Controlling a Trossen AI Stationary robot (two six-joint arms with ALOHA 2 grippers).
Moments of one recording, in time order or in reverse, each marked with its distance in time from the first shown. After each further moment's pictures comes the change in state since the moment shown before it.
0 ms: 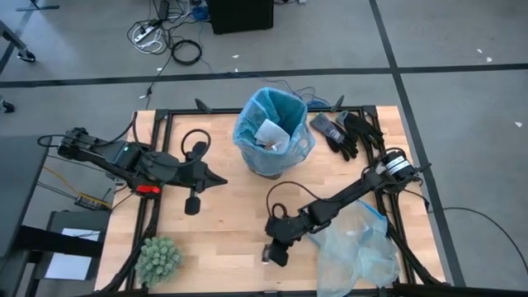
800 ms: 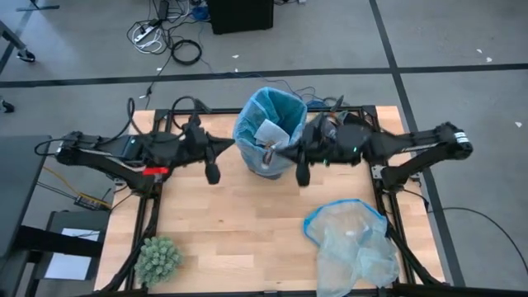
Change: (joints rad) left arm 0.172 0.020 0.000 0.257 -0.261 -0.013; right arm -0.312 -0.692 0.002 -0.096 0.344 -0.680
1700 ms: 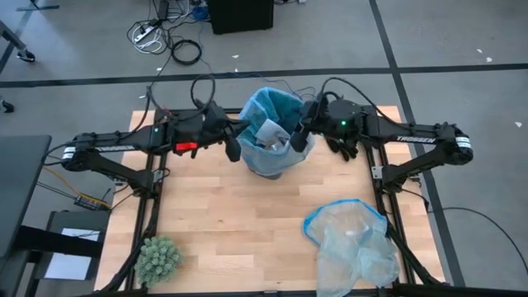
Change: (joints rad) left arm 0.256 0.126 0.000 0.162 0.209 -0.088; right arm -0.261 -0.006 -0.001 -0.116 0.151 -0.308
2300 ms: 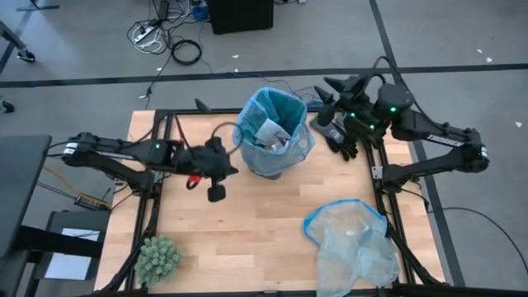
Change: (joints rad) left arm -0.206 -0.001 -0.056 -0.469 0.128 0.084; right arm -0.066 -0.226 0.000 0.079 0.176 -0.072
